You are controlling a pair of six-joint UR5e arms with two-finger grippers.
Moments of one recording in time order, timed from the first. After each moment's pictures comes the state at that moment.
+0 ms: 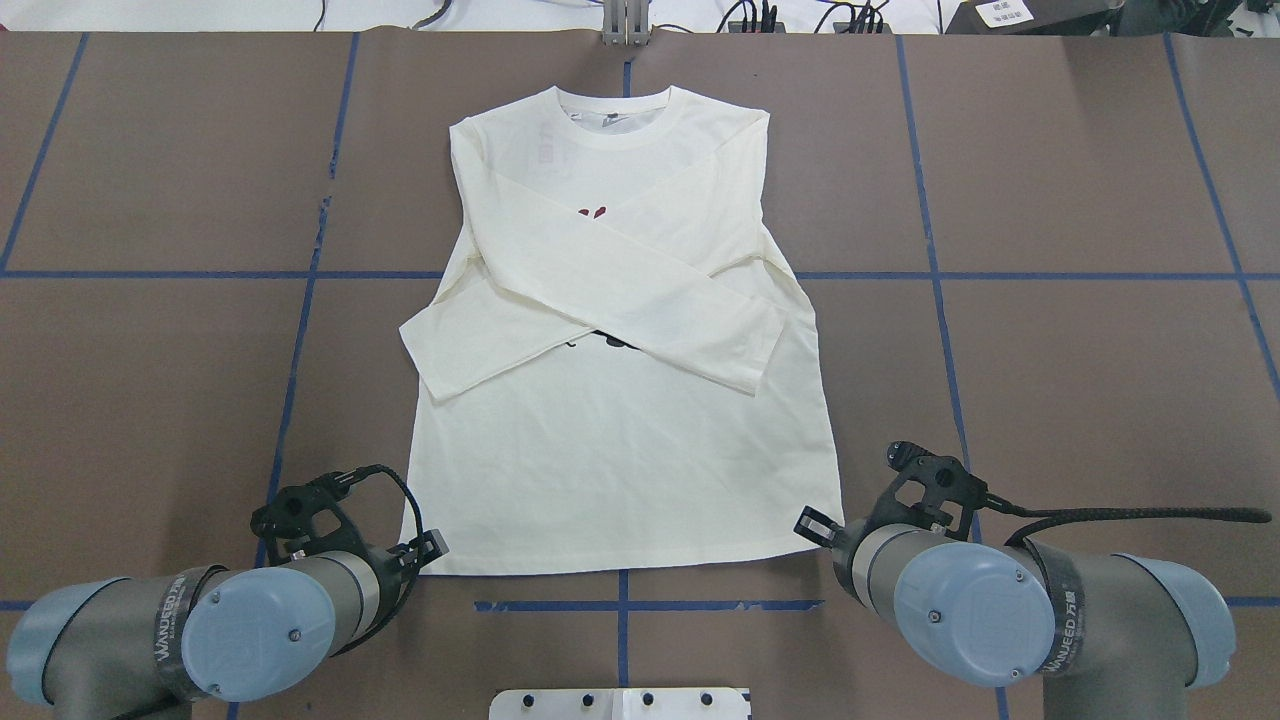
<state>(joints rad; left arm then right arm) -0.15 -1.74 -2.05 -1.70 -1.45 -1.98 0.17 -1.41 2.15 -1.54 1.43 1.97</state>
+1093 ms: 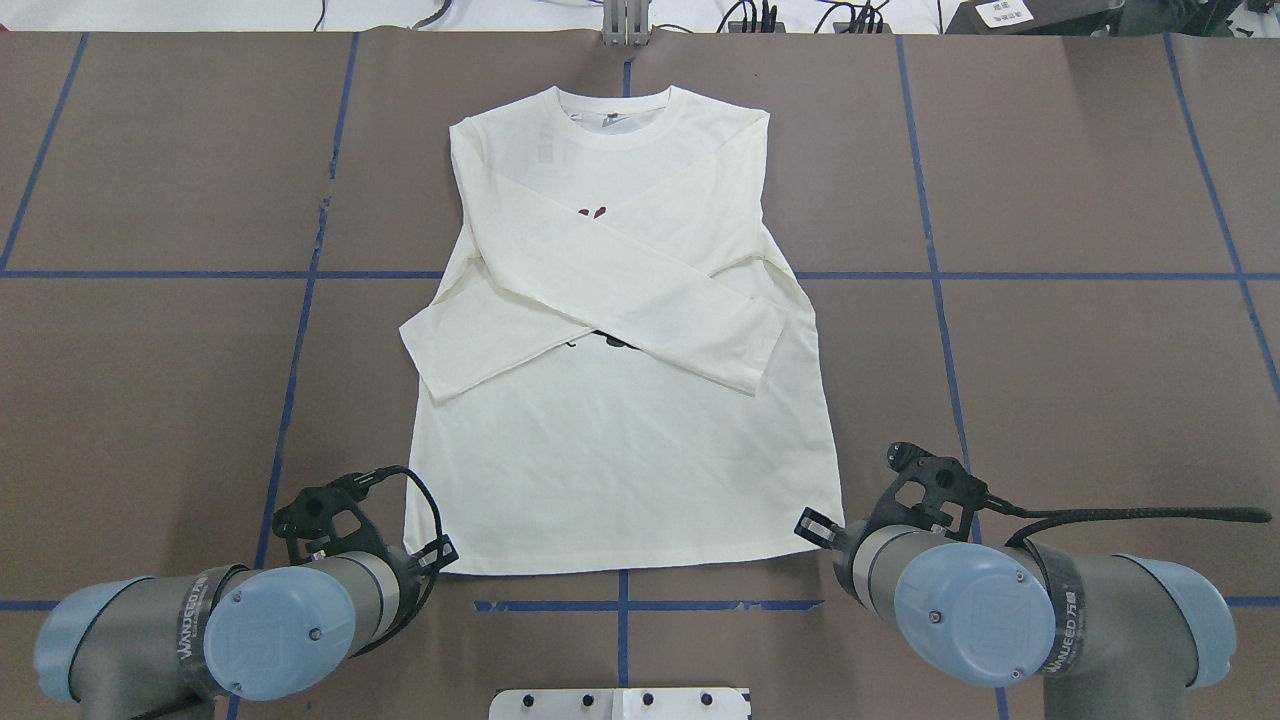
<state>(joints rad) -0.15 -1.79 -2.03 -1.71 -1.46 -1.98 0.17 -1.42 2.15 -1.54 1.44 1.97</state>
